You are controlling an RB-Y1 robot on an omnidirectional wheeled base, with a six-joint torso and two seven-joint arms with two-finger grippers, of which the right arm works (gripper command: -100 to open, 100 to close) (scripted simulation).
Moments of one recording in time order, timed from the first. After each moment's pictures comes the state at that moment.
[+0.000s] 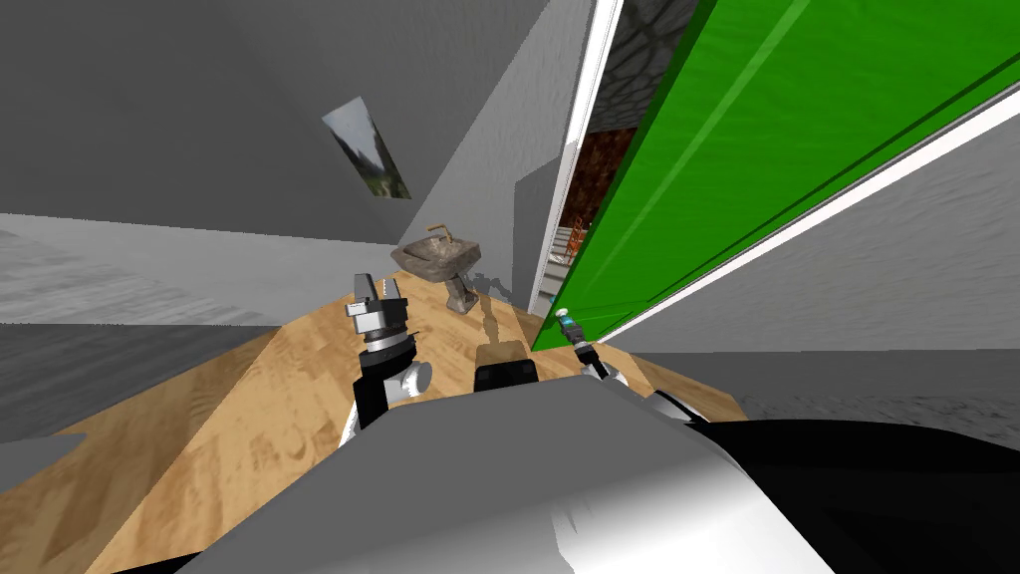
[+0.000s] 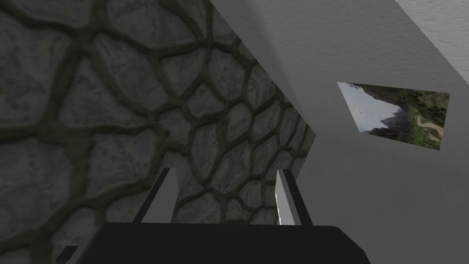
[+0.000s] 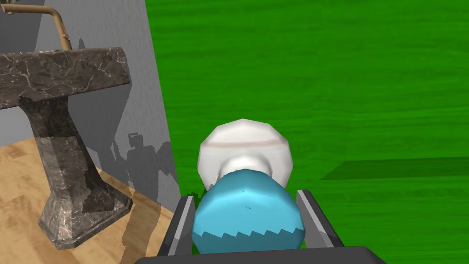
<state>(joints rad) 0.05 -0.48 0.31 -0.63 -0.31 -1.04 -1.87</state>
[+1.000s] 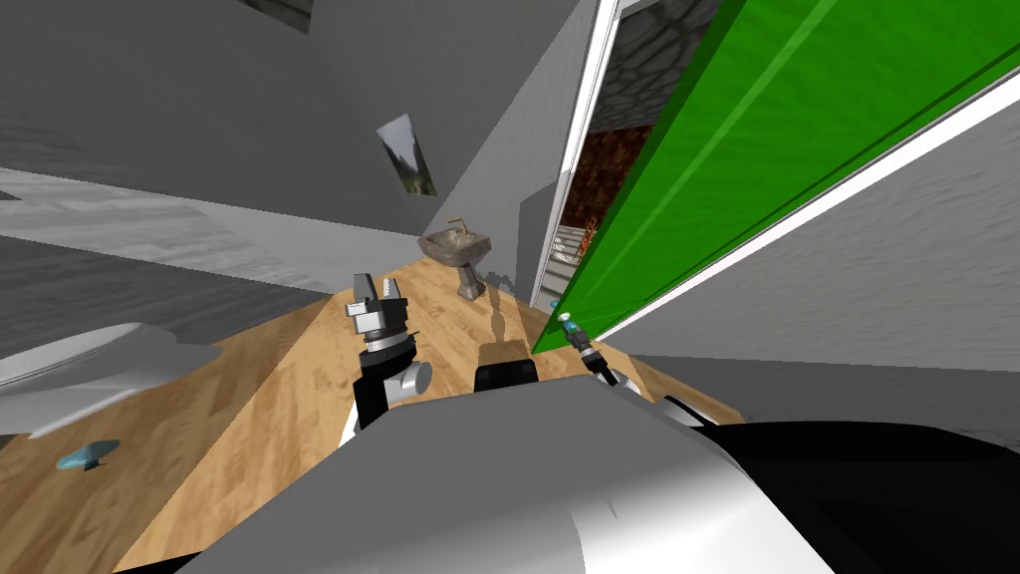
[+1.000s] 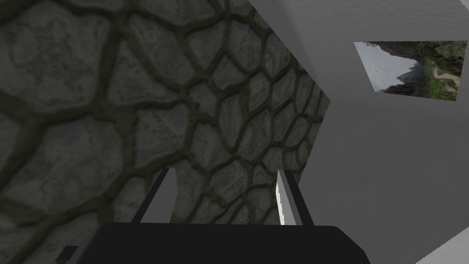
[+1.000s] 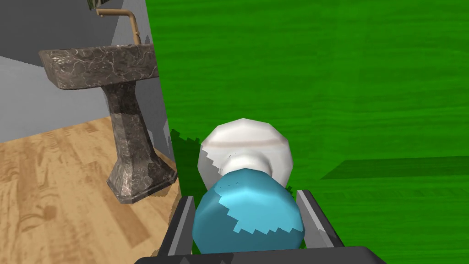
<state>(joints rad) 0.09 -0.53 0.36 -0.60 -0.28 -1.15 -1.93</state>
